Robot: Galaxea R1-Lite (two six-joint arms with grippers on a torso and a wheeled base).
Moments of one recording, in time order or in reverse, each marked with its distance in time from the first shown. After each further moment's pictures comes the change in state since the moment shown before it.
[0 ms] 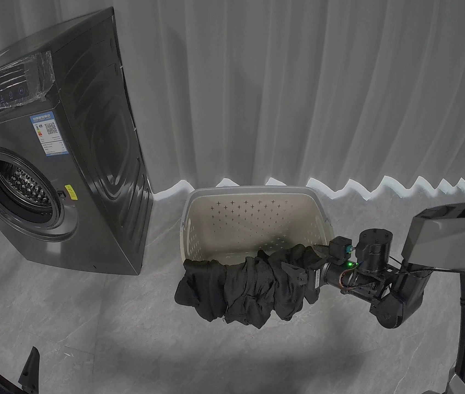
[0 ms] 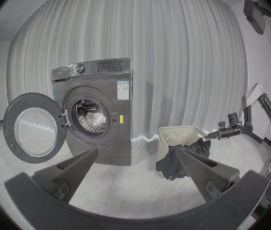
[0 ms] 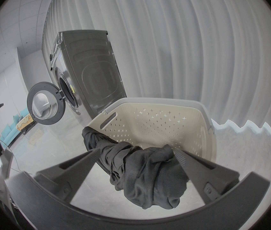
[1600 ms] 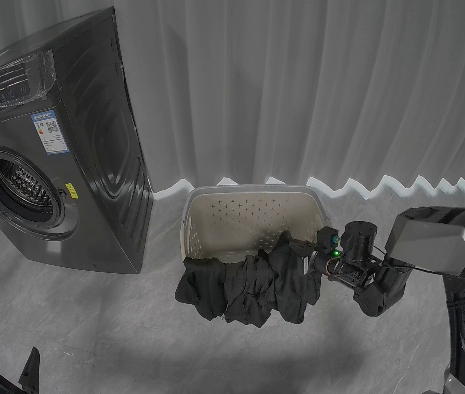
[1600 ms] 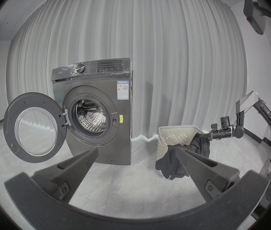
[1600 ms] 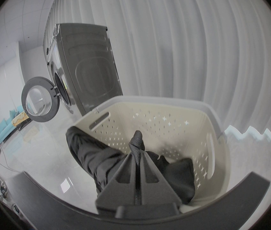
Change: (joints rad) left arm 0.000 0.000 0.000 0.000 -0.003 -0.001; right arm -0.015 0.128 -0.234 0.050 -0.007 -0.038
